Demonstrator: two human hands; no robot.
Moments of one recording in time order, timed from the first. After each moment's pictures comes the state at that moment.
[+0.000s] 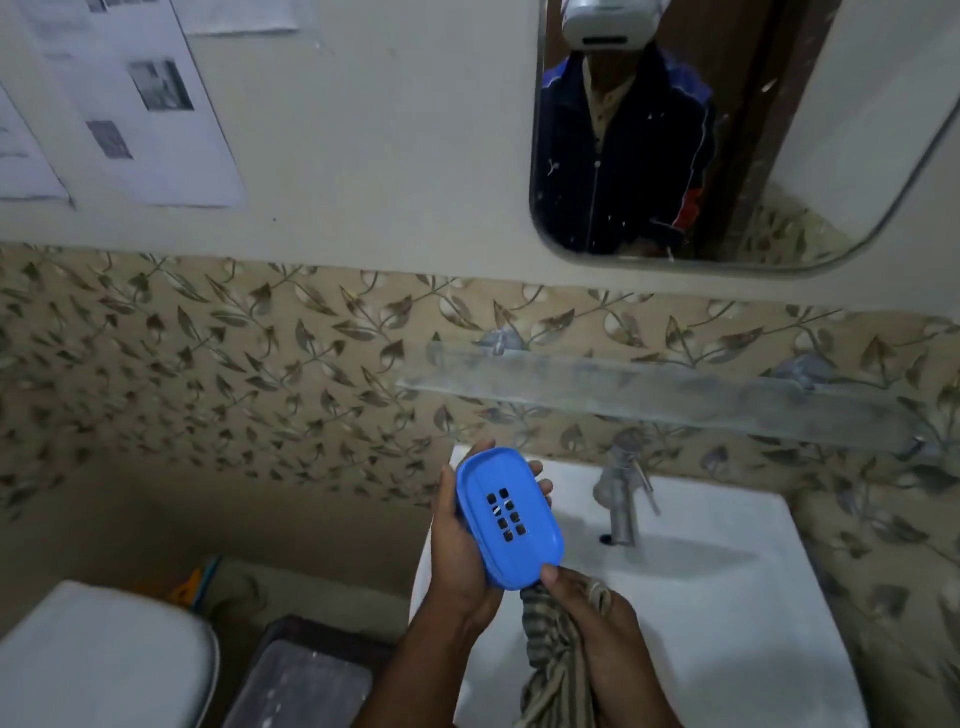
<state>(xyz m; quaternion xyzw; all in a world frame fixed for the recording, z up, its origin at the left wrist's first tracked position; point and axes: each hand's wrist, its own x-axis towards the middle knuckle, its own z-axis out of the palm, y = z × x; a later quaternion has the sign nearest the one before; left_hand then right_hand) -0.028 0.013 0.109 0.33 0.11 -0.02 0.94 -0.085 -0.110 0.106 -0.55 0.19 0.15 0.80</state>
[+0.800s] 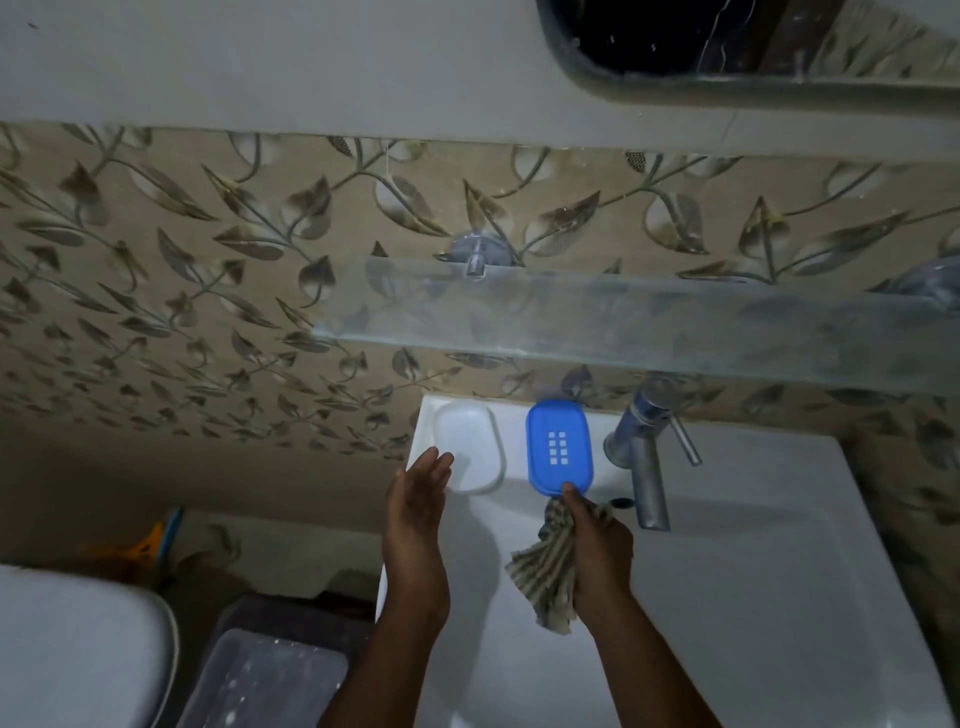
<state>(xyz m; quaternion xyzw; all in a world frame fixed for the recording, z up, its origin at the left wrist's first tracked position) 0.044 0.050 -0.036 0.47 0.24 0.06 0.85 0.063 -0.110 -0.063 -0.58 0.41 0.05 0.70</state>
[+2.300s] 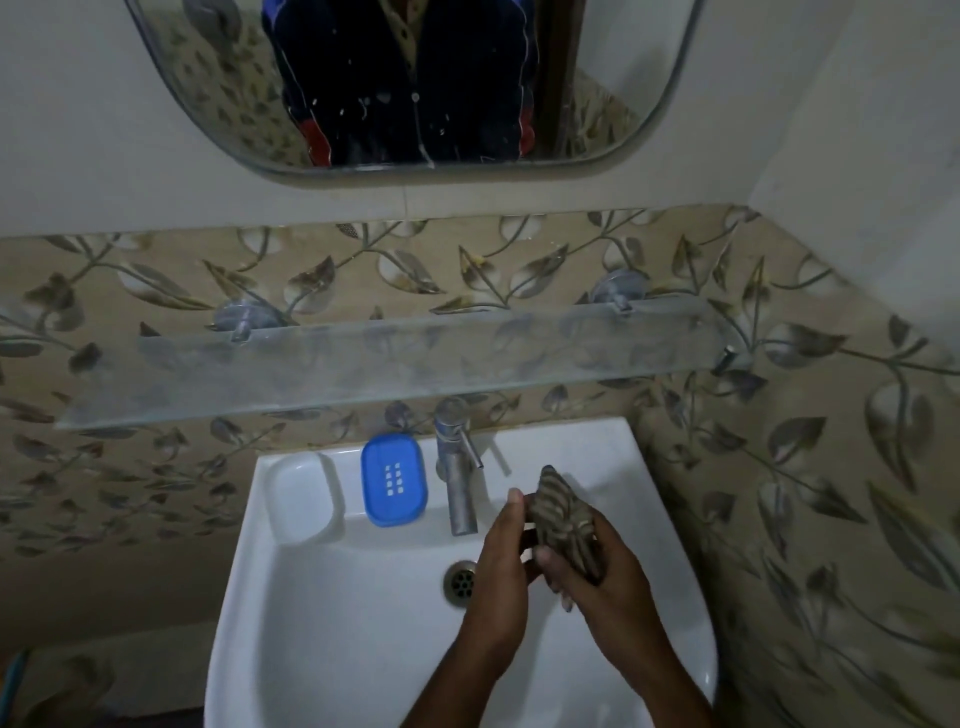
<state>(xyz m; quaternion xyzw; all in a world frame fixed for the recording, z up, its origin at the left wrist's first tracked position) 0.006 -0.169 0.027 0.59 0.07 -0.20 0.78 -0.031 -0.286 0.004 -0.74 0.16 -0.01 0.65</state>
